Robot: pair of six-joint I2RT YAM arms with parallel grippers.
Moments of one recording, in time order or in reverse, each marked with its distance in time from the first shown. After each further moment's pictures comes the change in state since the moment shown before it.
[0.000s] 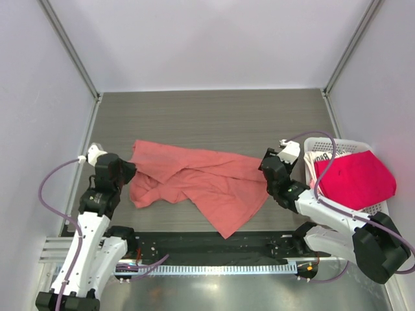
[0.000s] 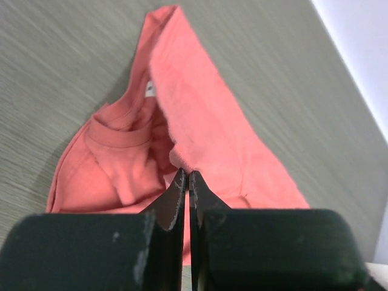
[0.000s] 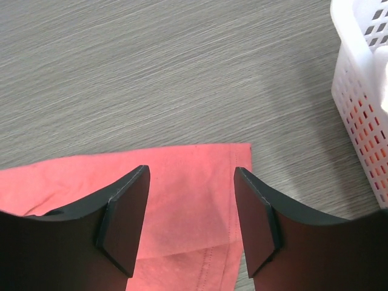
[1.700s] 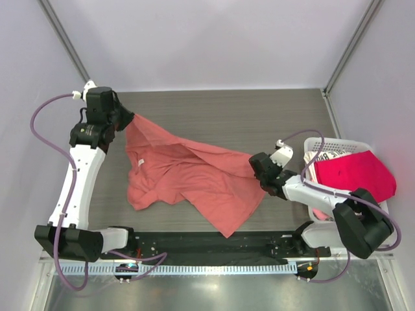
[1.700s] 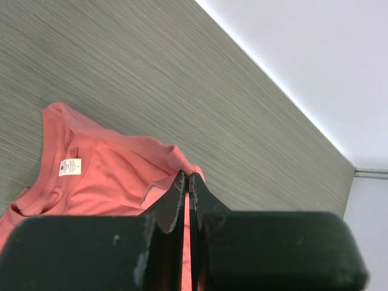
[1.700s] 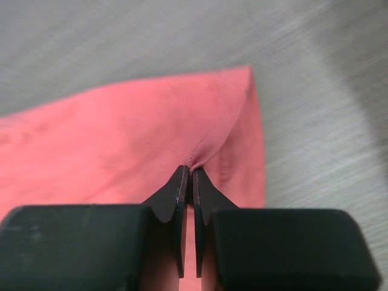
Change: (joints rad) left arm 0.032 0.608 0.818 -0.167 0.074 0.095; right arm 0.000 0.241 0.124 -0.263 -0.167 0.401
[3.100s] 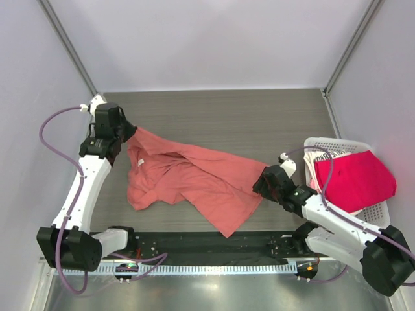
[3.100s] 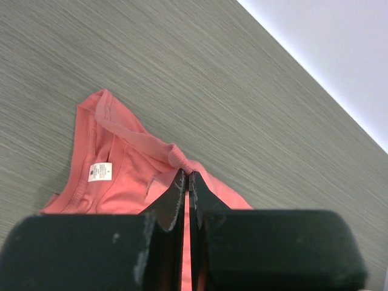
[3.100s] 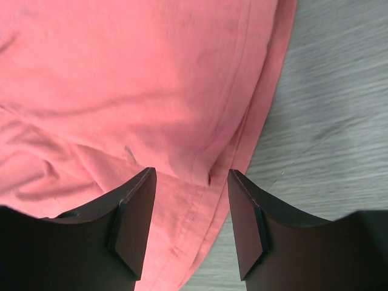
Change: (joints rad) left arm 0.002 -0.072 -0.276 0.188 -0.053 0.074; right arm -0.006 -0.354 -0.122 -0.188 -0.358 -0.032
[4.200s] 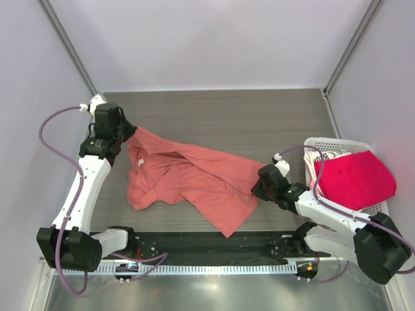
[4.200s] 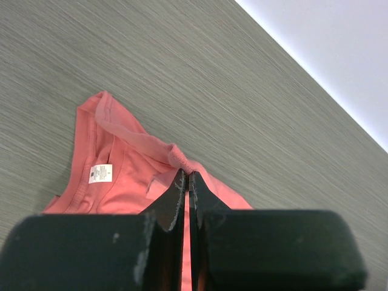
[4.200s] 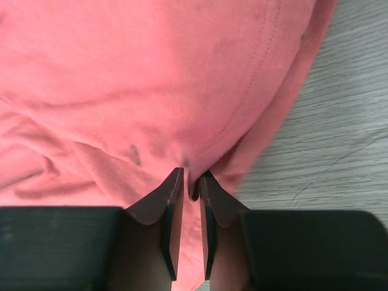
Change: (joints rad) left arm 0.000 -0.006 0.000 0.006 -0.003 0.008; right arm 0.027 0.123 -0.013 0.092 -0.063 0.036
